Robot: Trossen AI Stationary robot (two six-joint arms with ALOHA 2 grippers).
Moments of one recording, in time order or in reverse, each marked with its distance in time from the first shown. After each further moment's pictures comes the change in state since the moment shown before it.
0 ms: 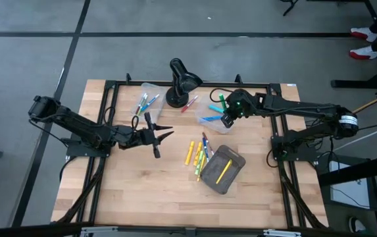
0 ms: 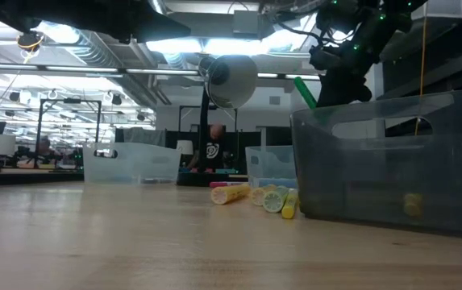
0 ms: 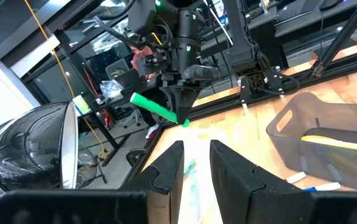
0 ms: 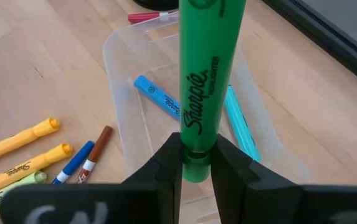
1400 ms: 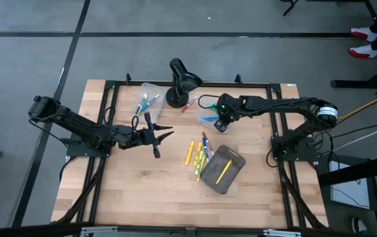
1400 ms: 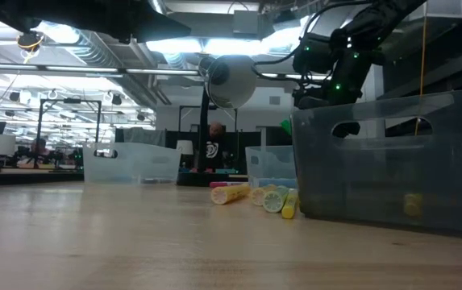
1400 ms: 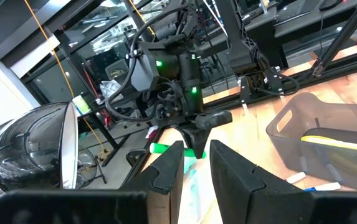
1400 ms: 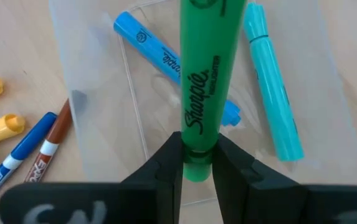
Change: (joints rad) left arm 0.000 0.000 0.000 0.001 0.001 0.000; right arm -0.028 0.267 0.000 0.059 -0.077 -0.054
